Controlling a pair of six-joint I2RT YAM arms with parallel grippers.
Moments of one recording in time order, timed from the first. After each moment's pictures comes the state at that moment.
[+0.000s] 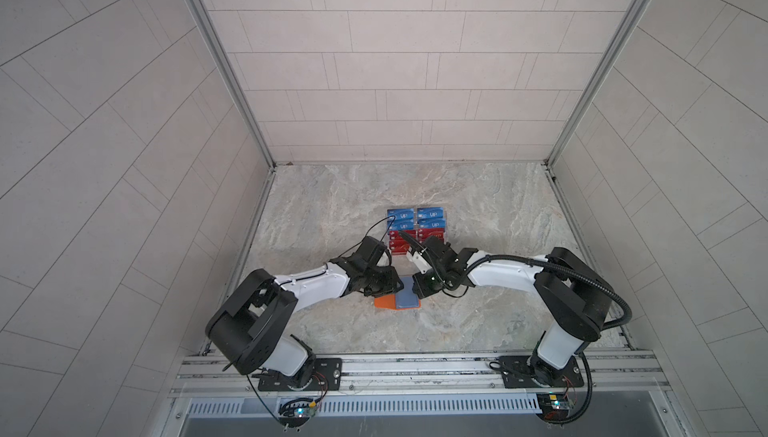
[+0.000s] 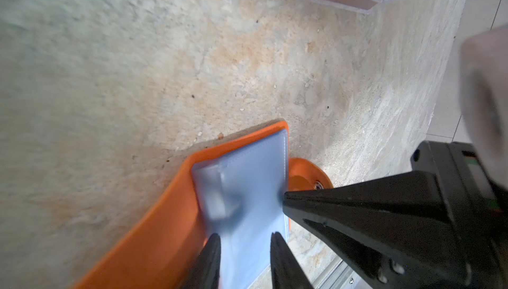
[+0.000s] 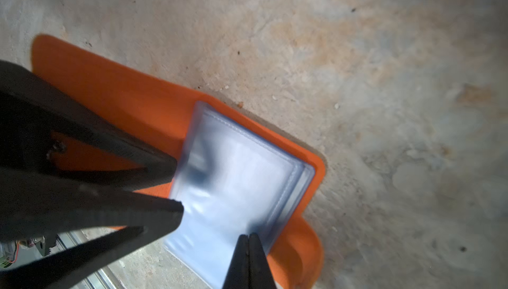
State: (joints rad) left arm -0.63 1.48 0.62 -0.17 0.42 -0.75; right arm 0.80 1.71 0.92 -0.31 -0.28 0.46
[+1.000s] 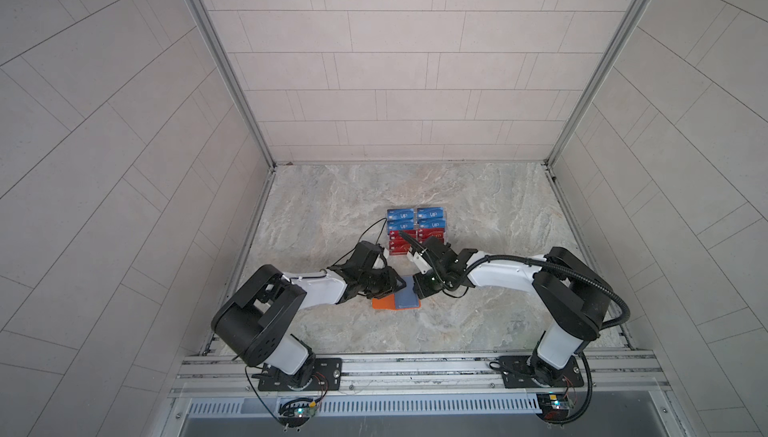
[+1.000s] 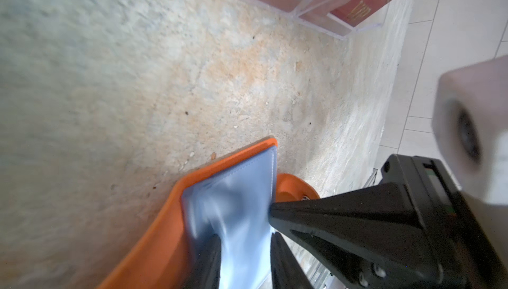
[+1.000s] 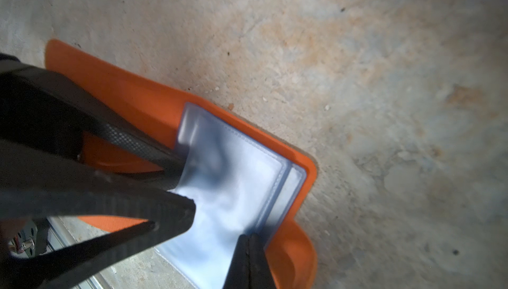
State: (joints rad) left arm -0.61 1.52 0.49 0.17 0.52 -0.89; right arm 0.80 1.71 0.91 -0.29 -0.27 0.47
